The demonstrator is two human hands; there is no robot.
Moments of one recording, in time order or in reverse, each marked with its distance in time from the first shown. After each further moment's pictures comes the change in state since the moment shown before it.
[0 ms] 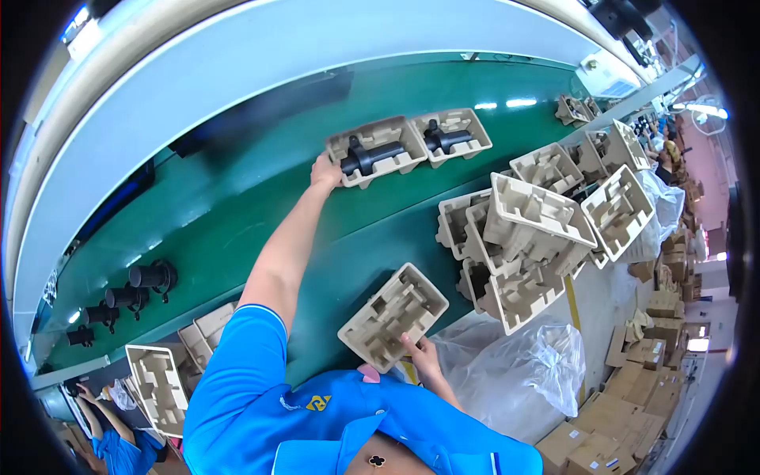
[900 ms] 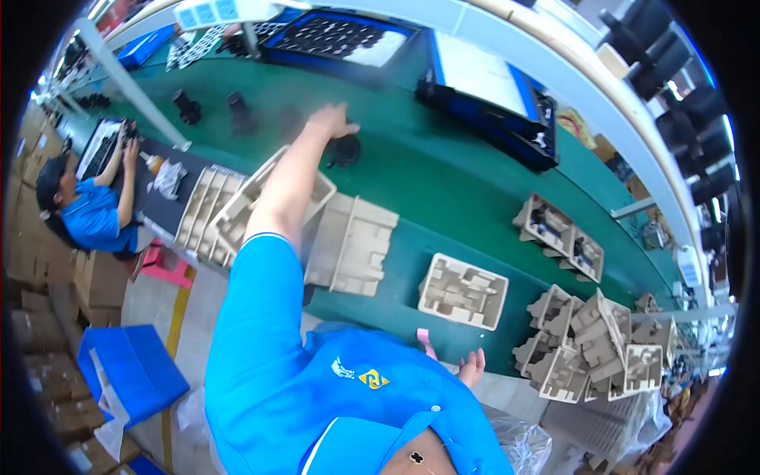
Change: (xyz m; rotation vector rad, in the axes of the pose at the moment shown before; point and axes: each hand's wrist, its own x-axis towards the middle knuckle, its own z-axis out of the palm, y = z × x) left_hand -0.238 -0.161 -0.489 0.768 0.398 -0.105; right_hand 0.014 0.067 0.000 -0.009 0.165 -0.386
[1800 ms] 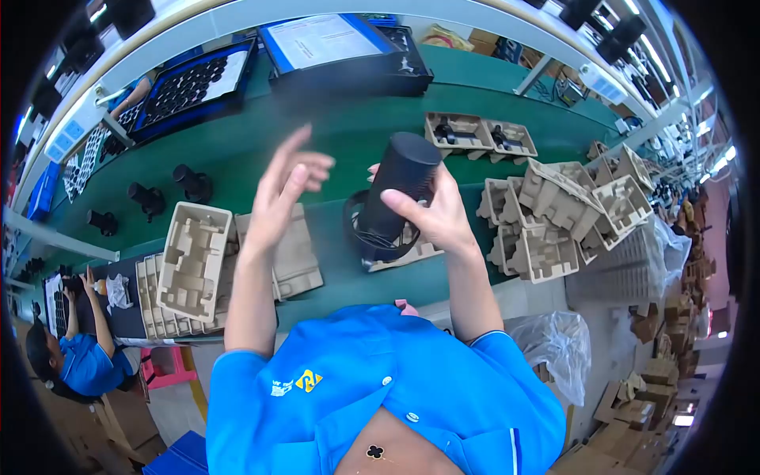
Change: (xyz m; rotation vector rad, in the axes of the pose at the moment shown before) left_hand -0.247 0.186 -0.069 -1.401 -0.208 0.692; right_hand -0.097 -0.336 0.144 -0.069 -0.909 -0.739
